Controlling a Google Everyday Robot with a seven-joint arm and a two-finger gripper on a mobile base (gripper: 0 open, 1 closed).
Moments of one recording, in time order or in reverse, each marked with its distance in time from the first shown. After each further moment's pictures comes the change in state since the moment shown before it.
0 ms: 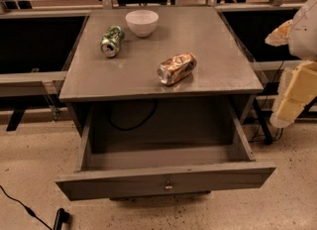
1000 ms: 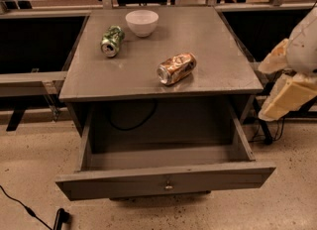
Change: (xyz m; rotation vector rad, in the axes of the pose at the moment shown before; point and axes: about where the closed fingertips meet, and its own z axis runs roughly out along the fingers) arm 0.005 0.006 0.018 0.010 -0.026 0.001
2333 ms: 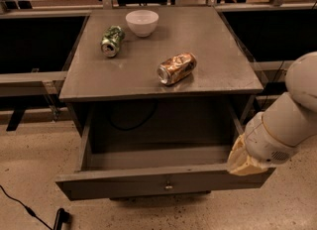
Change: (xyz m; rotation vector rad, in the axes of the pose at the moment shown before) arm 0.031 0.102 0.163 -0.277 -0.063 -0.109
